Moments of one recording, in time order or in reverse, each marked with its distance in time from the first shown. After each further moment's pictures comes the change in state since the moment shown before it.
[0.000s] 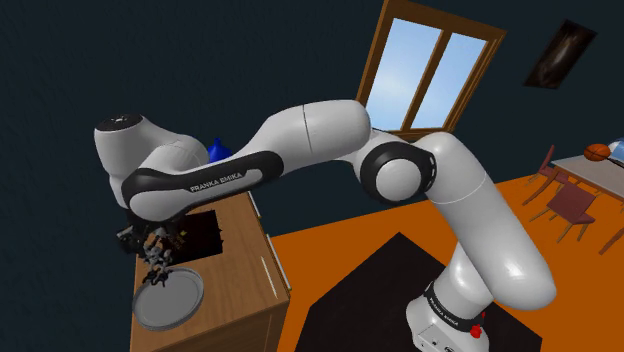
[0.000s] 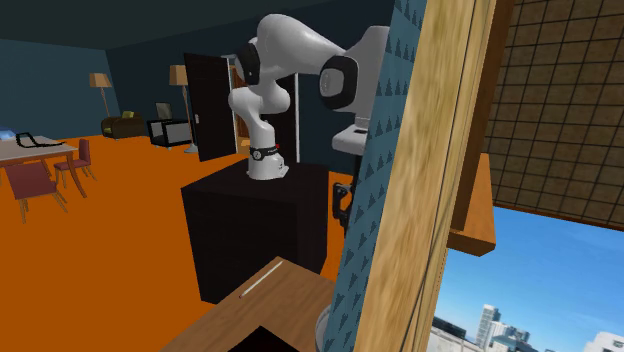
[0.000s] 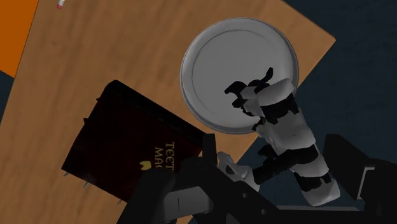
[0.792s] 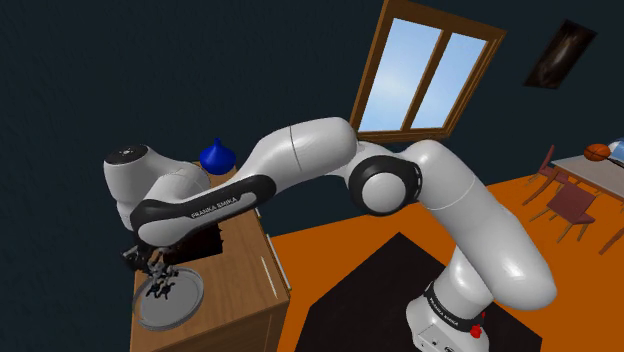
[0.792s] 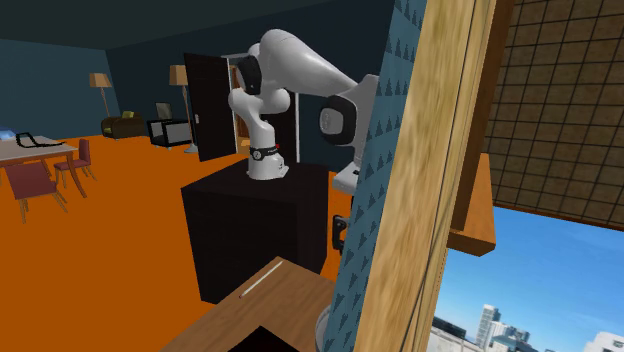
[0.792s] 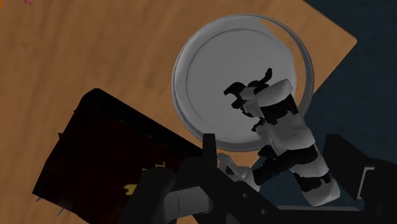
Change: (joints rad) arm 0.010 0.092 -0.017 0.001 -0.018 0.090 0.013
